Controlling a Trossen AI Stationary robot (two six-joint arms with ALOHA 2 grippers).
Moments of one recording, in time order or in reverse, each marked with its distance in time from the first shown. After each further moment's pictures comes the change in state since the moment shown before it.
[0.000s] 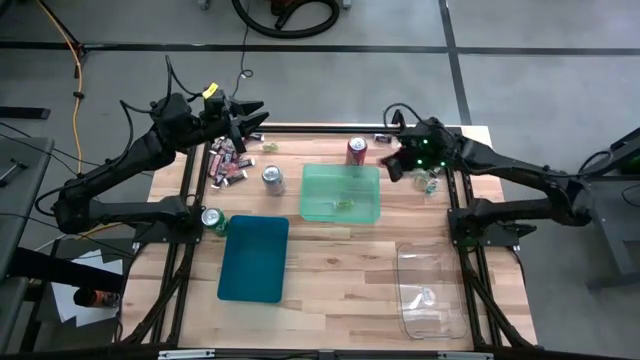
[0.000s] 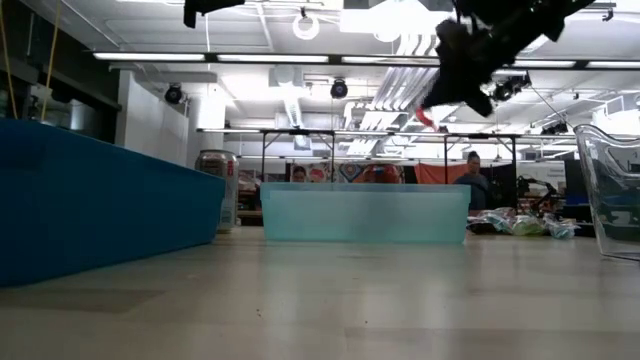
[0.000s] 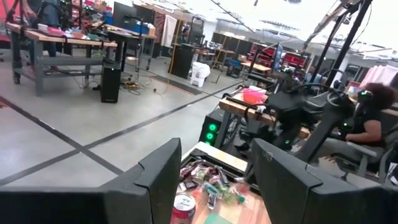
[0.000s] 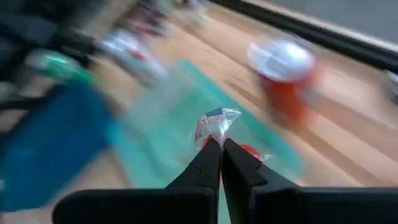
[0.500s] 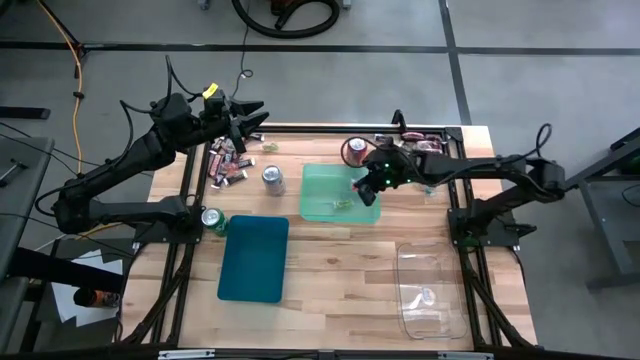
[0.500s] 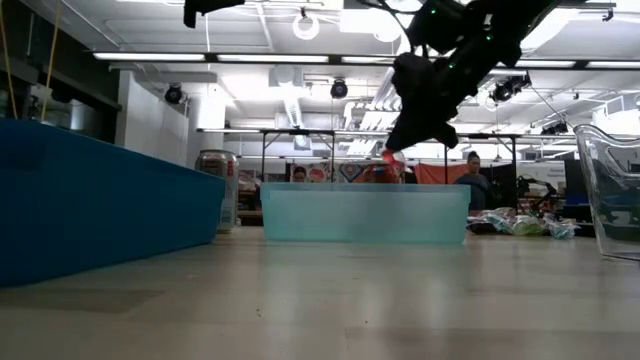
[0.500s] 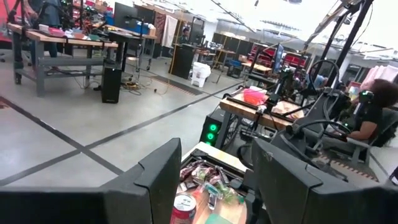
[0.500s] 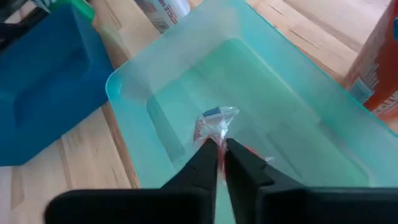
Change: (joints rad) left arm 0.000 0.000 0.000 0.001 -0.003 0.001; right arm 0.193 0.332 0.034 0.129 0.059 -0.023
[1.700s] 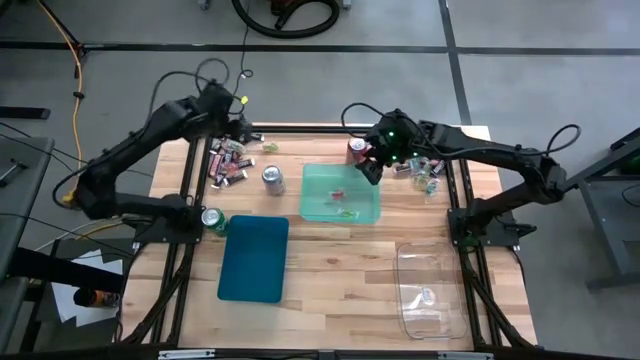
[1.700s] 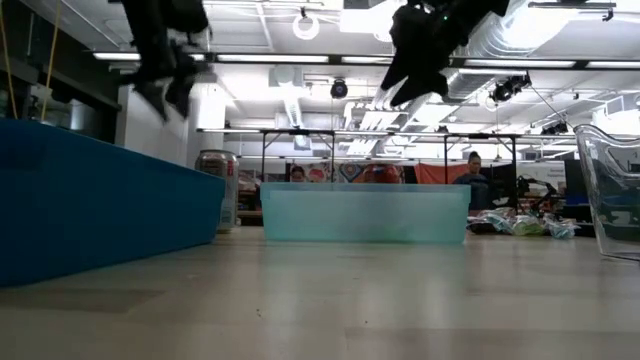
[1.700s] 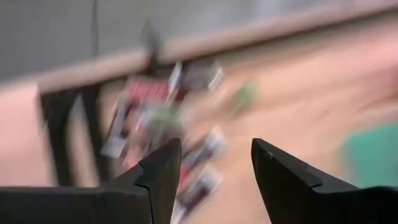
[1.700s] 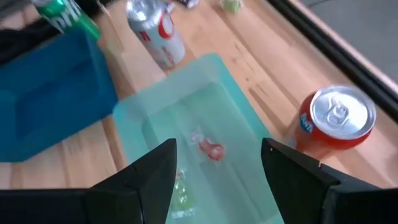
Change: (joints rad) left arm 0.276 0.326 0.189 -1.017 -0.324 -0.185; right arm -0.103 -0.032 0.345 -0.383 -0.012 -0.208
